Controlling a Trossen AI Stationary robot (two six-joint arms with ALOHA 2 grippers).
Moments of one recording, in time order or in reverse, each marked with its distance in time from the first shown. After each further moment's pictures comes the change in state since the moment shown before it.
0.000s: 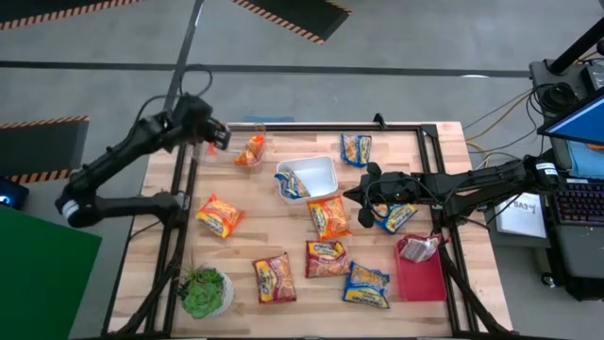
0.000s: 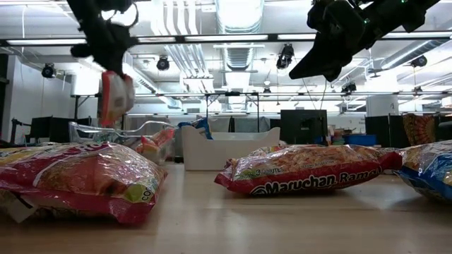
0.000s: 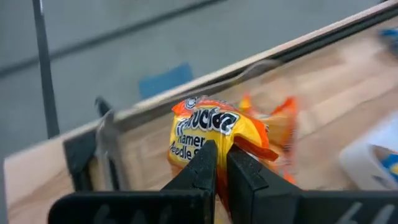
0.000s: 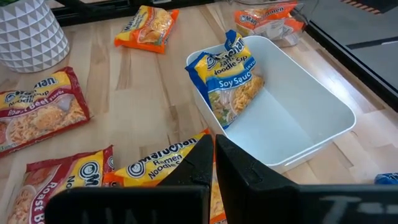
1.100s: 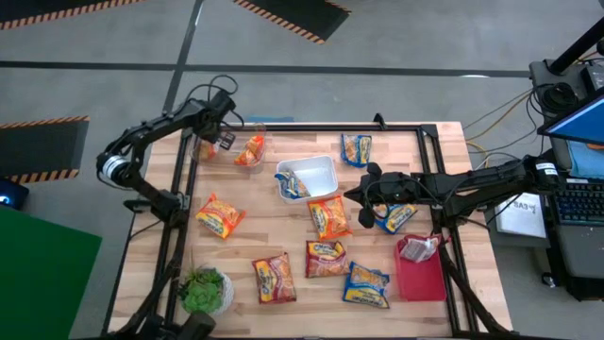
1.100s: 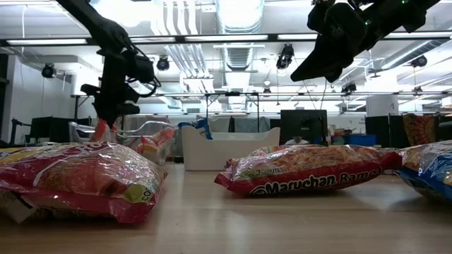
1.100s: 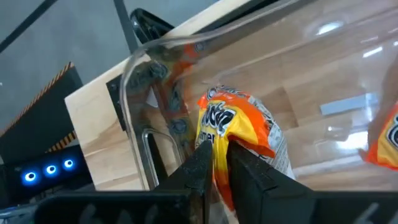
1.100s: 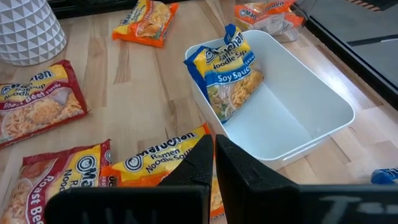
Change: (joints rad) left arm 0.182 0.491 0.000 -0.025 -0.174 0.120; right arm 0.000 0.000 0.000 -0.020 0.000 -0.006
